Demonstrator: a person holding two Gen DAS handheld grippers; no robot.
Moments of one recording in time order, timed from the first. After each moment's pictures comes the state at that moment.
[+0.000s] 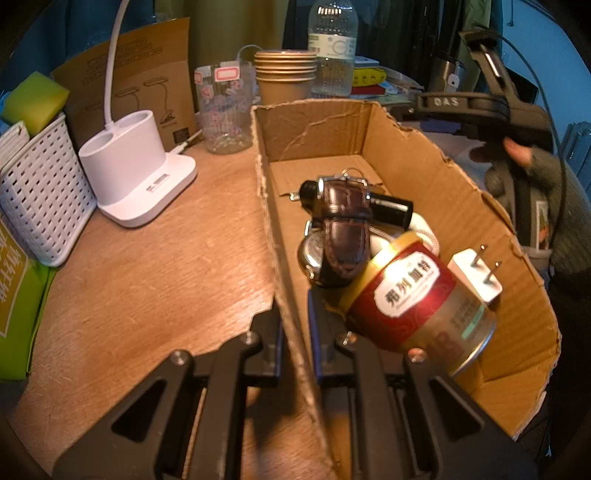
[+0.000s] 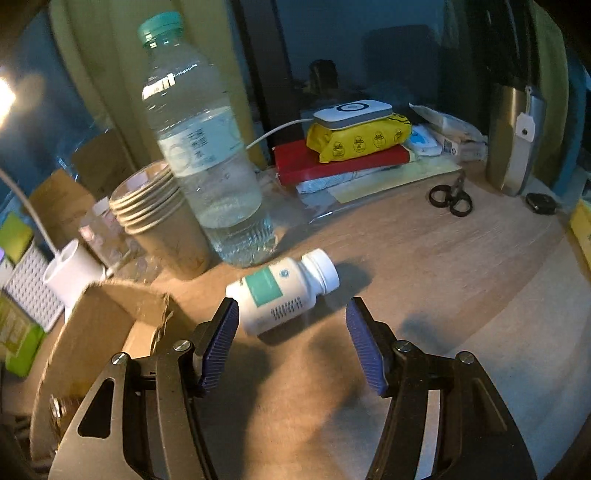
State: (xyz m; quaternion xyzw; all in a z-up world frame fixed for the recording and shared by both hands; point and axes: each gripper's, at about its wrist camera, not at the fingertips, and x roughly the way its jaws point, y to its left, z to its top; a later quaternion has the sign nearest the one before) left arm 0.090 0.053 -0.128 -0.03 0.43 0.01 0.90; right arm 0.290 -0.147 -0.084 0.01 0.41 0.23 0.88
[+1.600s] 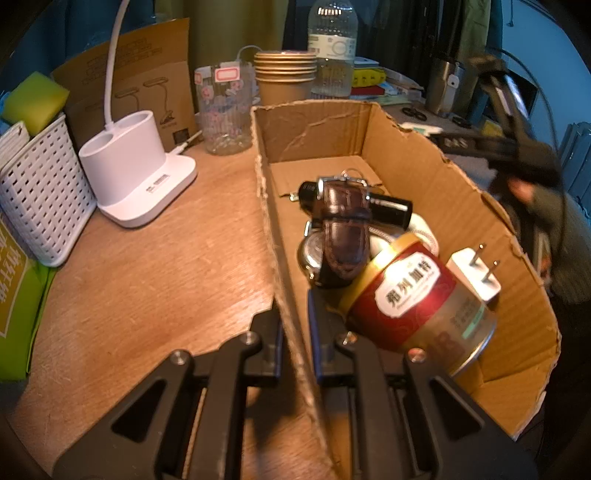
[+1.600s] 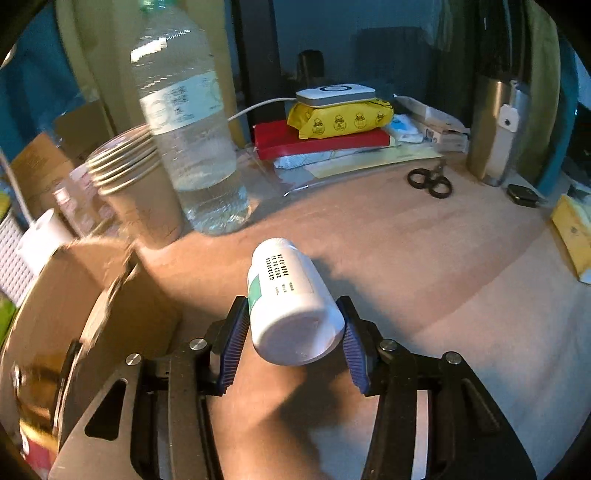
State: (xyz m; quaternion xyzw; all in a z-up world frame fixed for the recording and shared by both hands) left arm 0.090 0.053 -0.128 -0.03 0.43 0.01 0.90; right arm 0.258 -0.156 -0.101 -0.05 0.40 0.20 0.89
